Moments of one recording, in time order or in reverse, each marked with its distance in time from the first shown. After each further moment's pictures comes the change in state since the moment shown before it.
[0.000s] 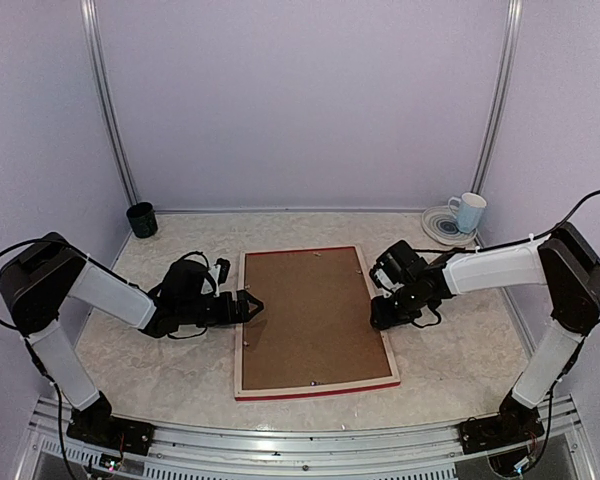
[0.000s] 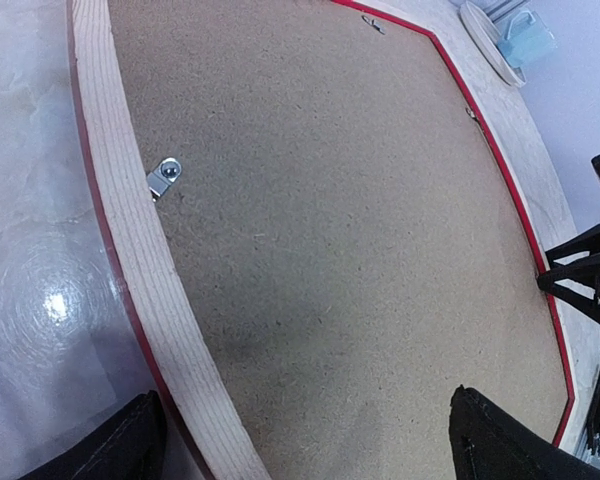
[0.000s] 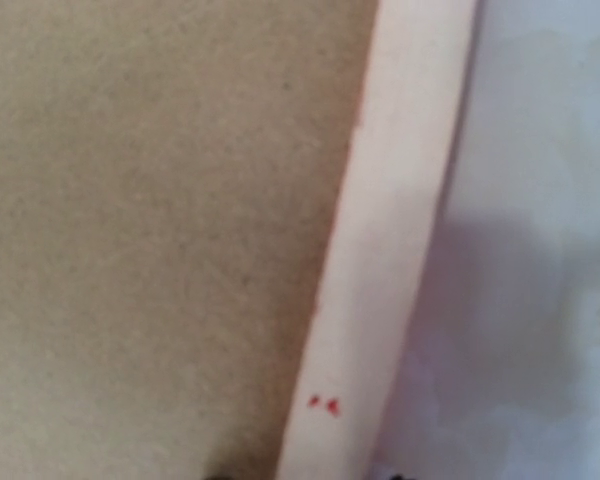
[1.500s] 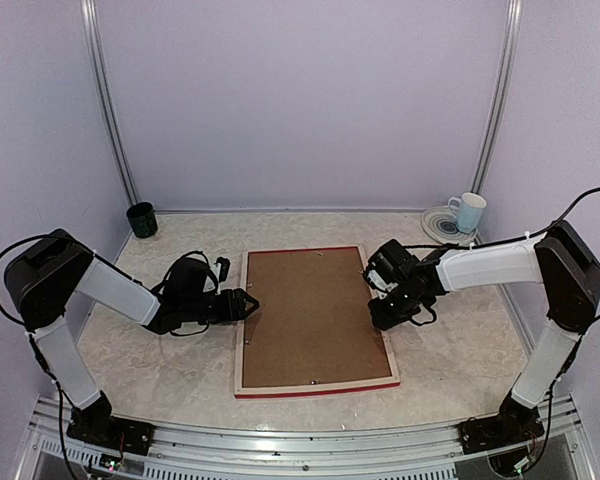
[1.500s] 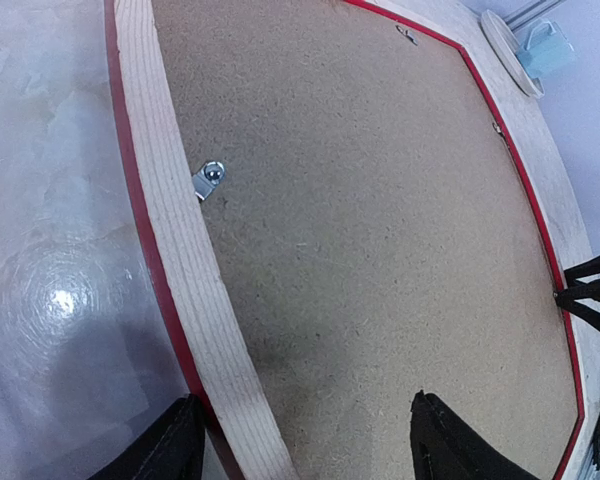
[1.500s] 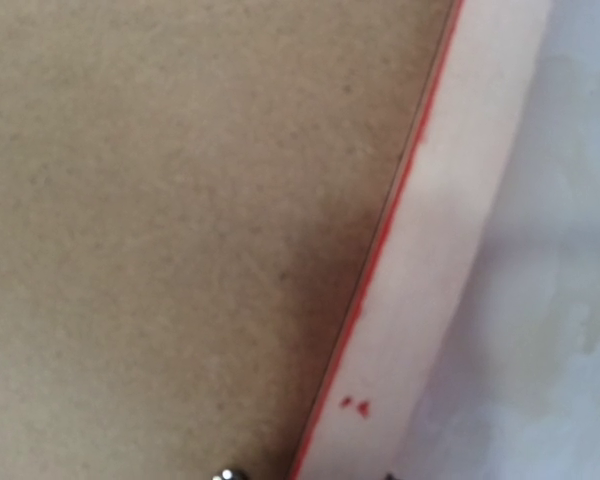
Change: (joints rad) left arm 0.016 0.048 0.036 -0.010 -0.017 -0.005; right arm 0.032 0.028 0.064 -0.096 0.072 -0.101
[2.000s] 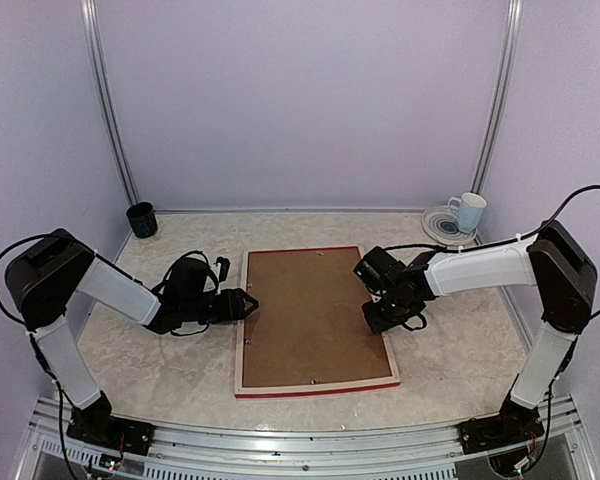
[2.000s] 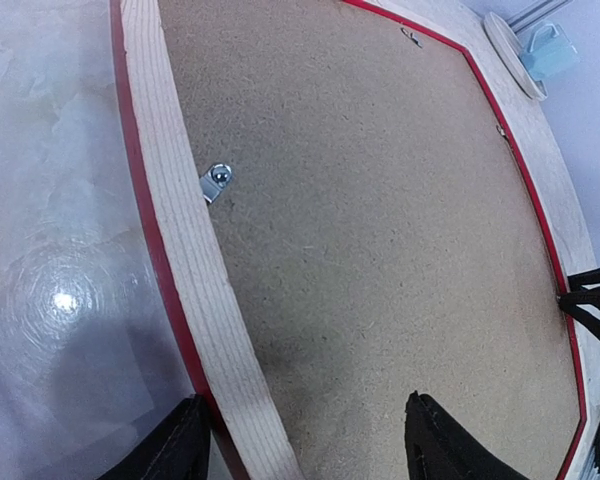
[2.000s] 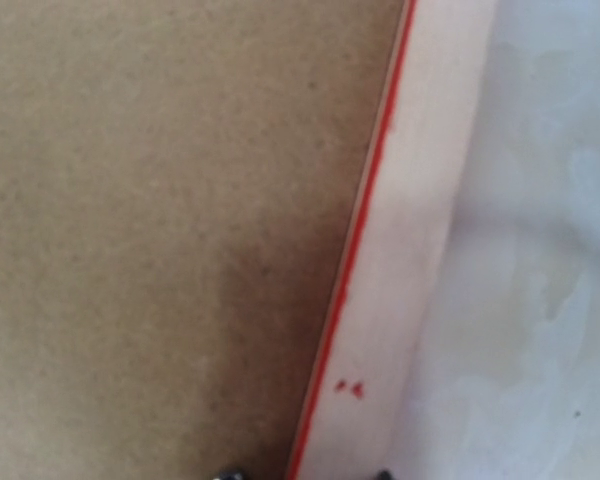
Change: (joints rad) left arm 0.002 0.007 0.003 0.002 -0.006 0.000; right arm 0.085 0.035 0.044 -0.057 0.176 0.113
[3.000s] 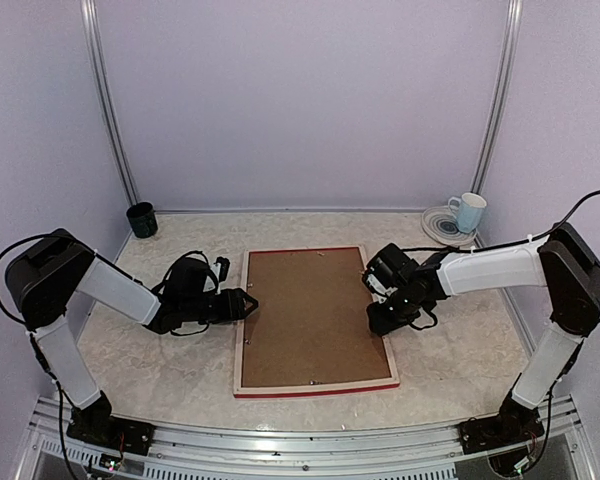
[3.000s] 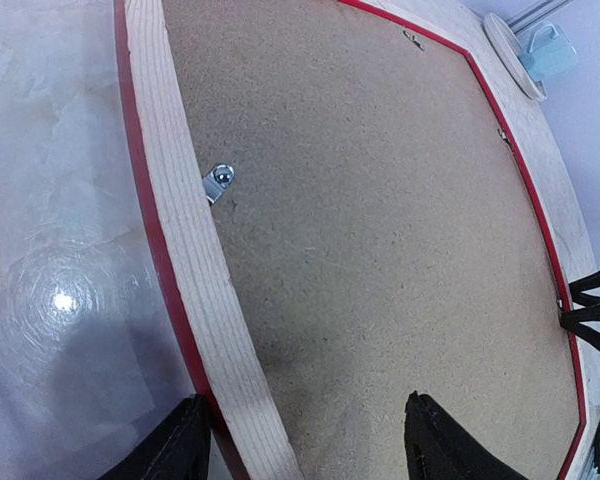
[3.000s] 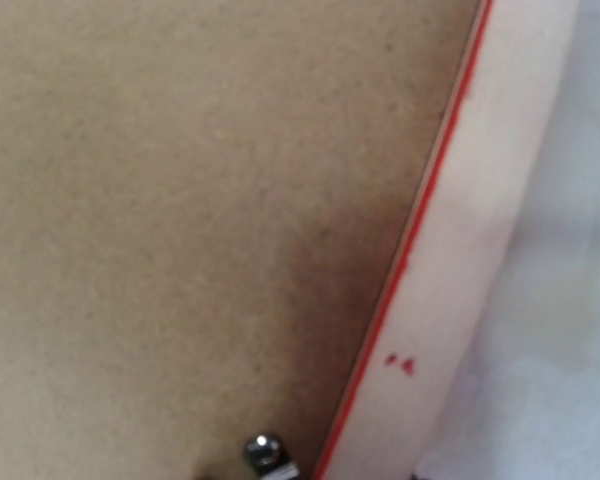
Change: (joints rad) left arm 0.006 0.000 0.000 0.001 0.000 0.000; right arm -0.053 -0.058 -0.064 0.050 -0.171 -0.068
